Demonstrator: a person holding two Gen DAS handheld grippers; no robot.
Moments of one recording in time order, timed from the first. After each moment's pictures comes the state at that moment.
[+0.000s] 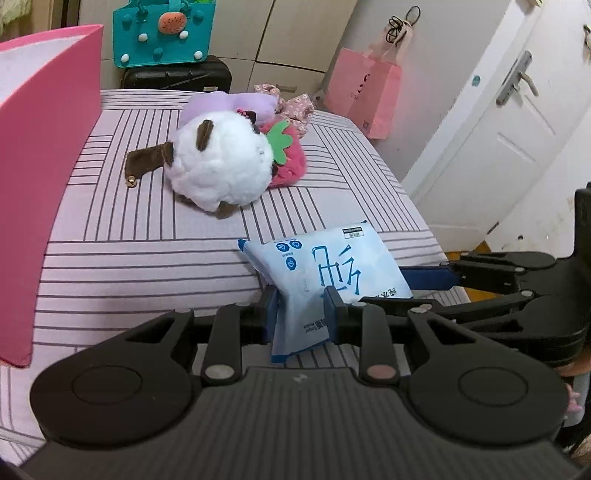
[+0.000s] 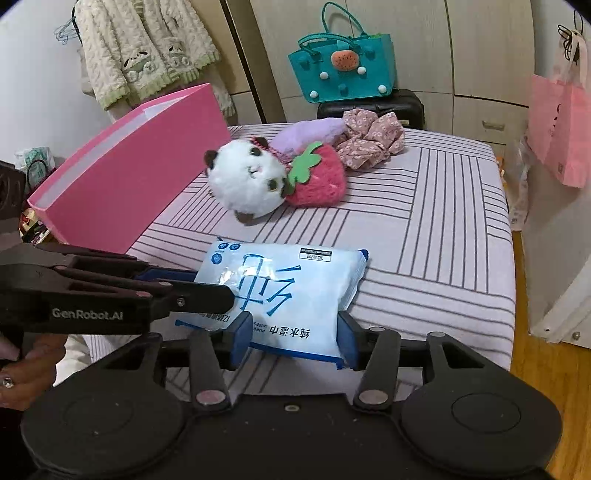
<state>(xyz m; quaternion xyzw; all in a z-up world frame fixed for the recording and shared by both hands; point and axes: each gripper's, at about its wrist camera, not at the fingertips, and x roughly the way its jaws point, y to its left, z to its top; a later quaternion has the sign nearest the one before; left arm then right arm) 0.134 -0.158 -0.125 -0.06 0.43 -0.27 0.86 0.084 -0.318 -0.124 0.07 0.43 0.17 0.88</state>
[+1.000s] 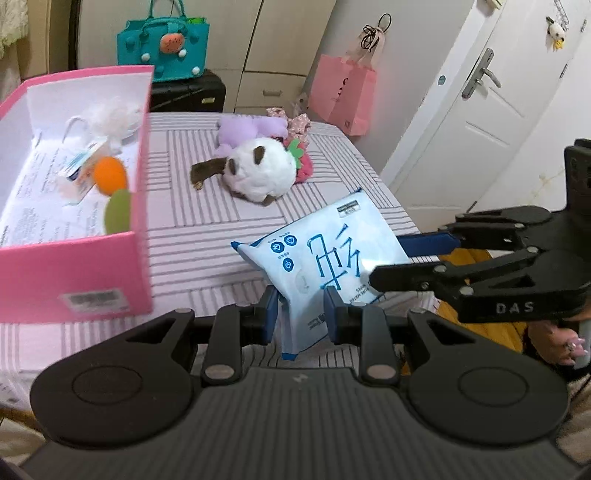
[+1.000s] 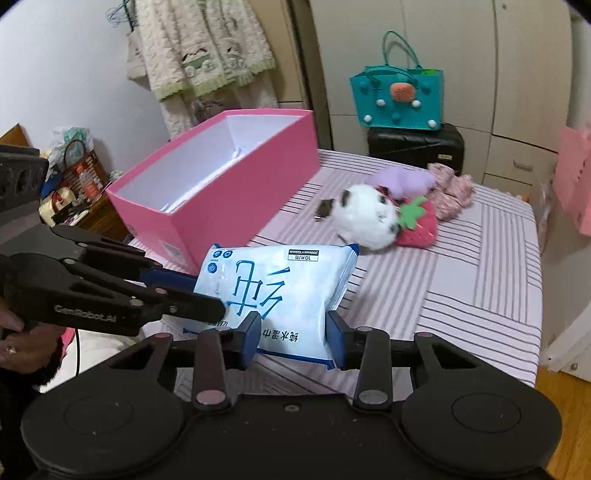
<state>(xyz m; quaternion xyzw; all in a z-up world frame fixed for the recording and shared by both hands) 0.079 -0.054 -0.056 -0.03 0.43 -0.31 0.85 0.040 -0.232 -0.040 0.02 0.42 0.21 0.88</state>
